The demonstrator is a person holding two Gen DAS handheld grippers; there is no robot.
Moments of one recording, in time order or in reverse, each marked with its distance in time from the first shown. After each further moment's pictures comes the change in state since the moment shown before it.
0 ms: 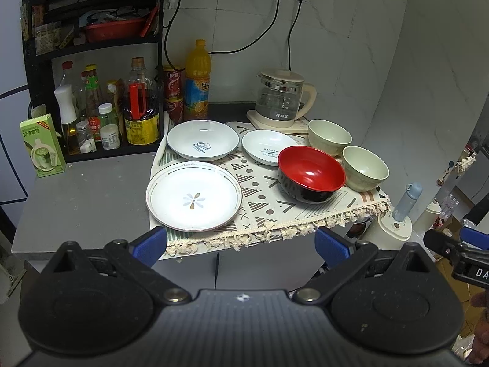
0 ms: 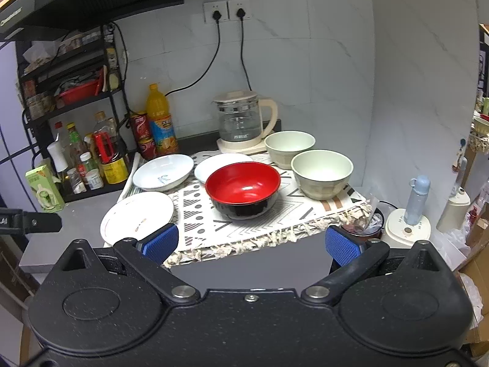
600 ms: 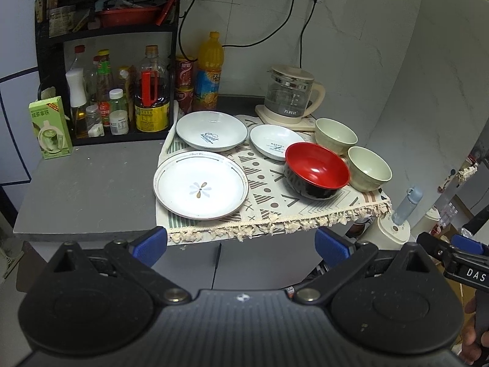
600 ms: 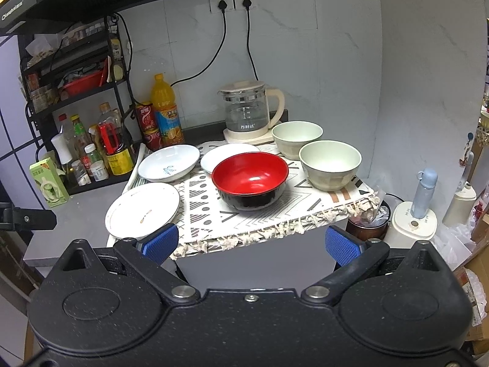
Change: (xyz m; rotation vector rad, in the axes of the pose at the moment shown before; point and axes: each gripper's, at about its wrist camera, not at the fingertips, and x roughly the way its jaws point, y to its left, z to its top) left arm -0.008 0.013 -0.006 -0.066 0.023 0.012; right arm 0.008 -0.002 0.001 0.006 0.036 0.027
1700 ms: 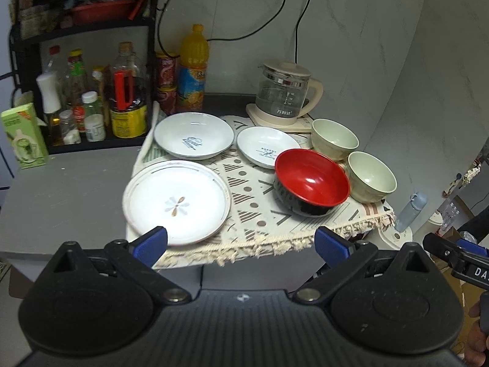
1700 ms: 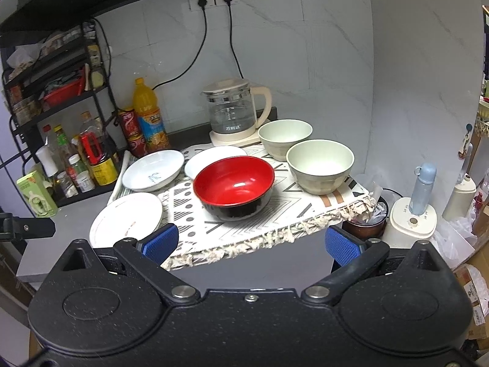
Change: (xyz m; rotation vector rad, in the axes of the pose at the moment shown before) left arm 0.077 -0.035 0.039 0.003 0.027 -0.010; right arm 0.041 -0.031 0.023 0.044 0.013 -0.022
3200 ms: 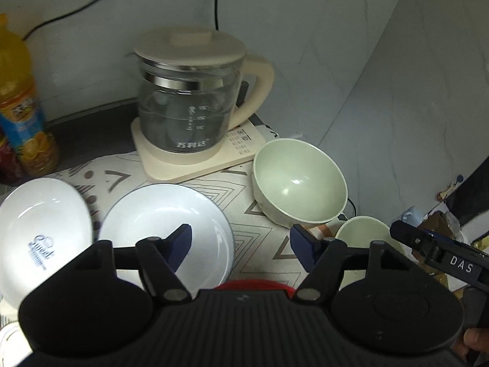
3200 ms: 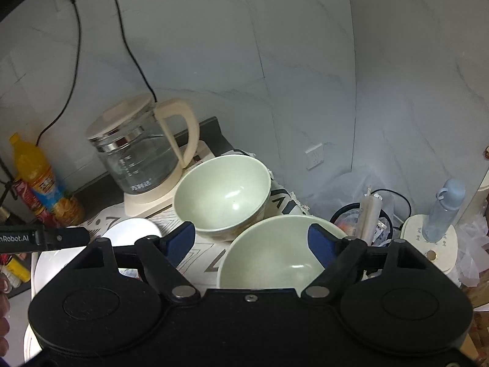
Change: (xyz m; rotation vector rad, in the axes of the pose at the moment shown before) left arm 0.322 -0.139 0.191 0.150 0.207 -0.196; right arm 0.268 -0.121 0.144 0.193 0.104 -0.090
